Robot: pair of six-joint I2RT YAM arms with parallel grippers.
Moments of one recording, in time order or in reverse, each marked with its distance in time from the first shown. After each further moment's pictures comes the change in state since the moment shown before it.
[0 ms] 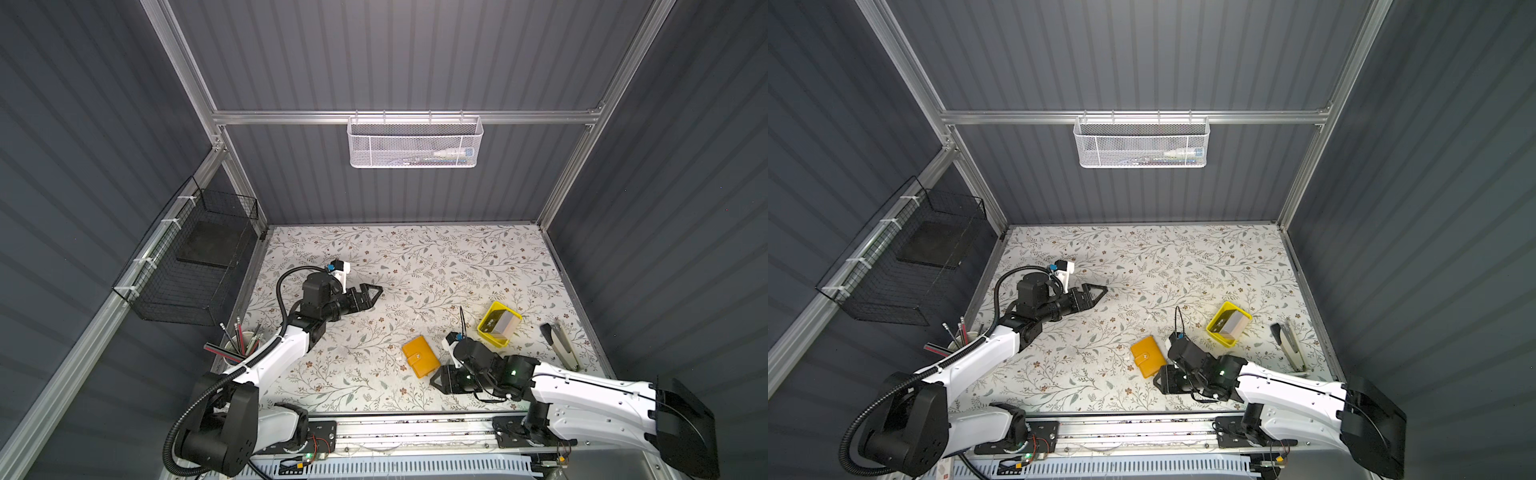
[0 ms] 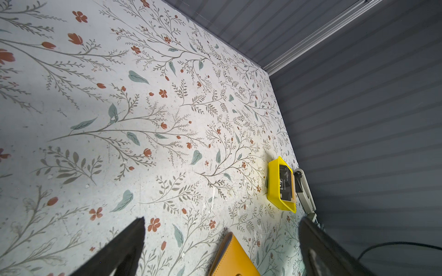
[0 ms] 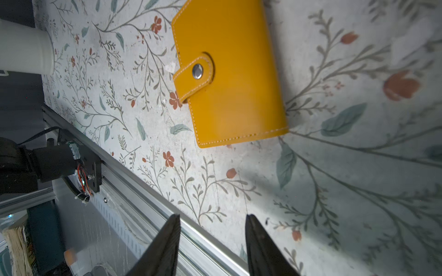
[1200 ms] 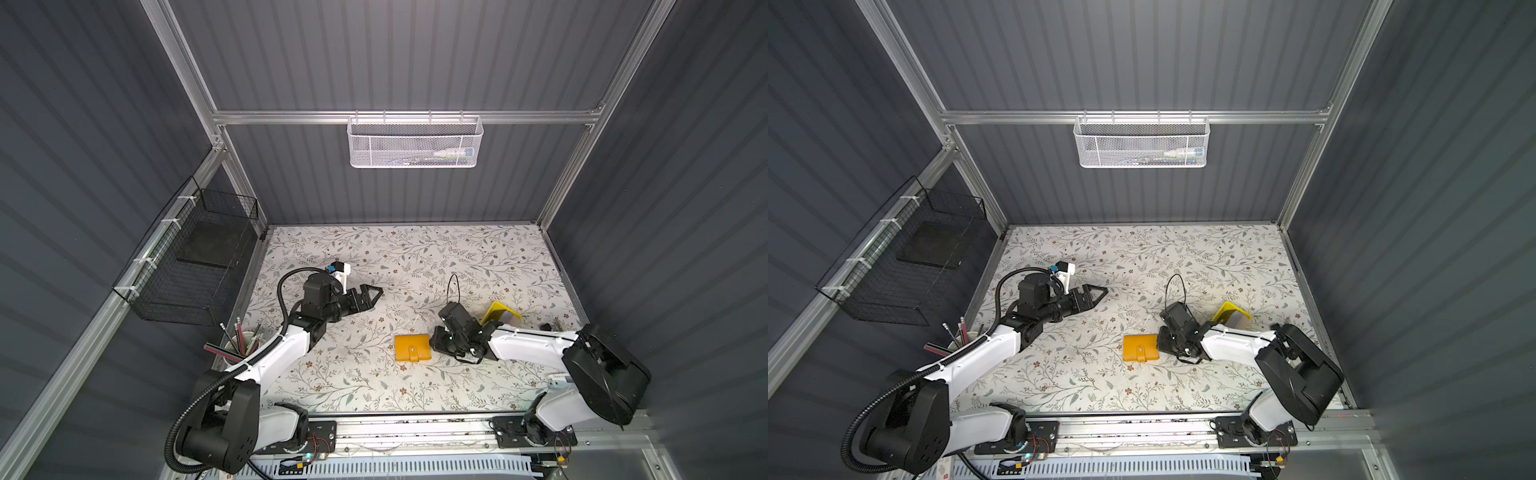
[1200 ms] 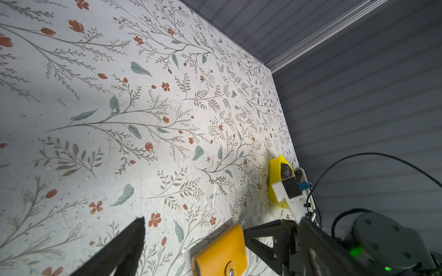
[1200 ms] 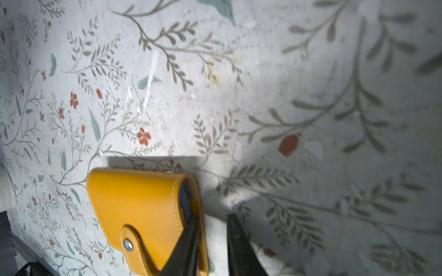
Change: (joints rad) left arm 0.000 0.013 -0.003 -0.008 0.003 -0.012; right arm -0.284 0.470 0.232 0.175 0.099 -0.043
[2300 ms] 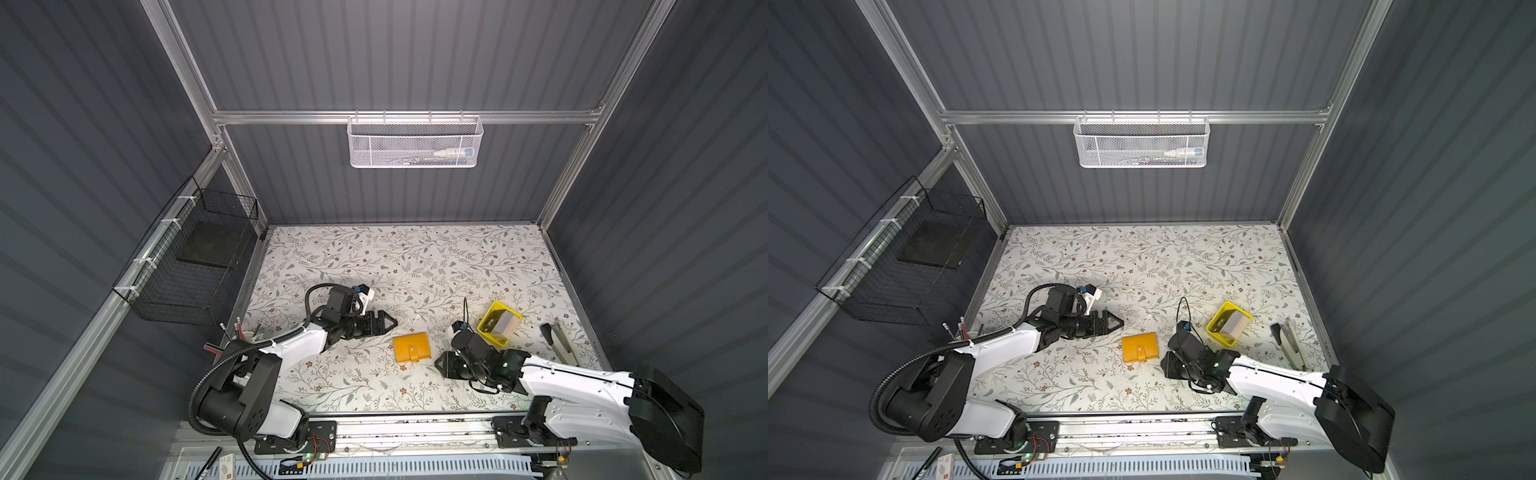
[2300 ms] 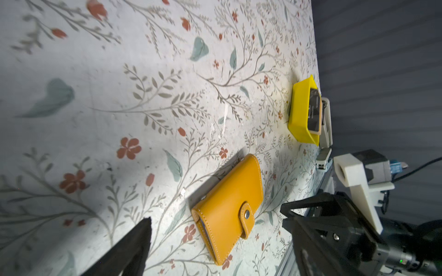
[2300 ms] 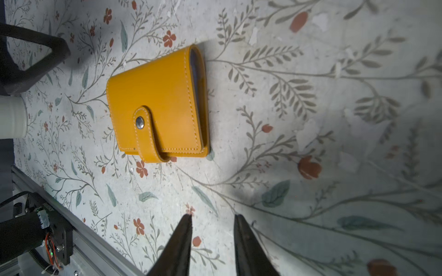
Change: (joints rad) left arm -0.146 0.182 -0.016 -0.126 0.084 0.089; right arm 0.185 -0.371 -0.244 -0.035 0.040 0.033
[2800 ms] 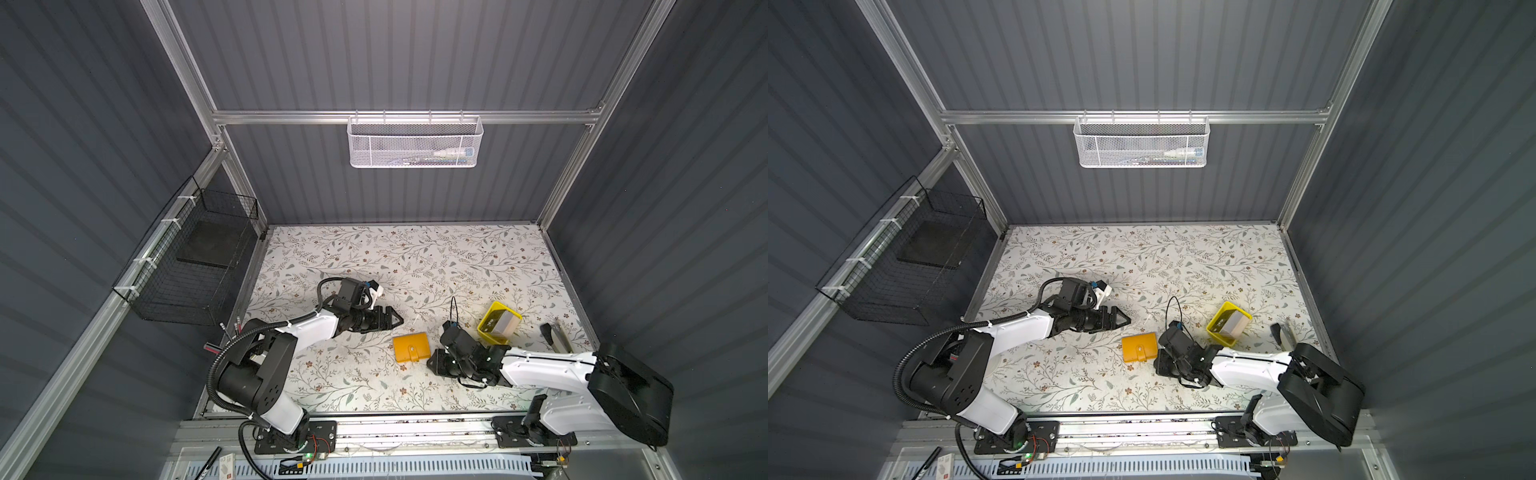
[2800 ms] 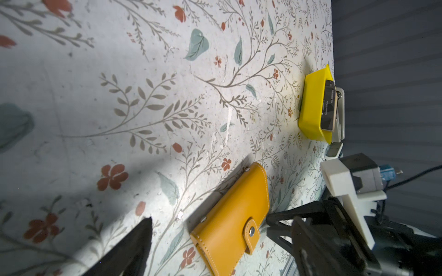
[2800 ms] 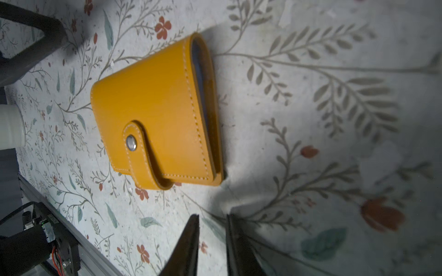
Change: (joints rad) left arm -0.017 0.139 0.153 -0.093 0.011 0.051; right arm -0.013 0.213 0.051 0.134 -0.042 0.059
